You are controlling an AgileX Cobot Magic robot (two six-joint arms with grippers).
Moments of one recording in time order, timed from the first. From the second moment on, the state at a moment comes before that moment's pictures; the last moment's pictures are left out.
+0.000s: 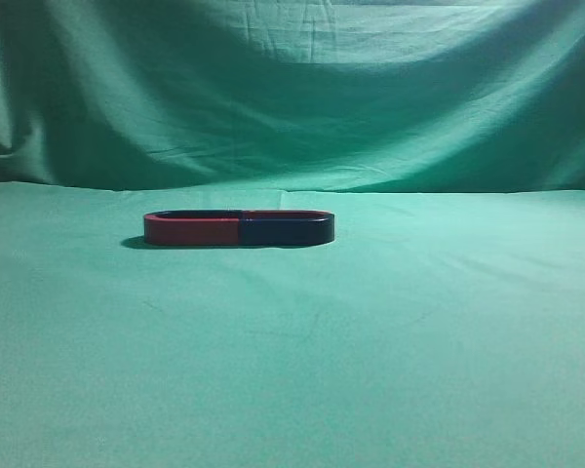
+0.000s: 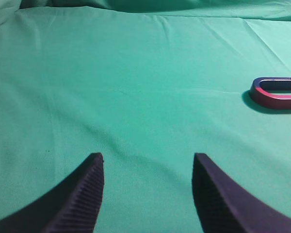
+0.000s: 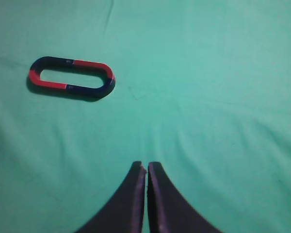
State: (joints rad) left arm -0.01 -0.01 0.02 -0.01 0.35 -0.03; right arm 0.50 1.12 -1.18 -0.07 1.07 0.26
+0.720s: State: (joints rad) left arm -0.01 -0.01 0.02 -0.01 0.35 -0.03; right arm 0.50 0.50 -0.70 -0.09 0.80 0.26
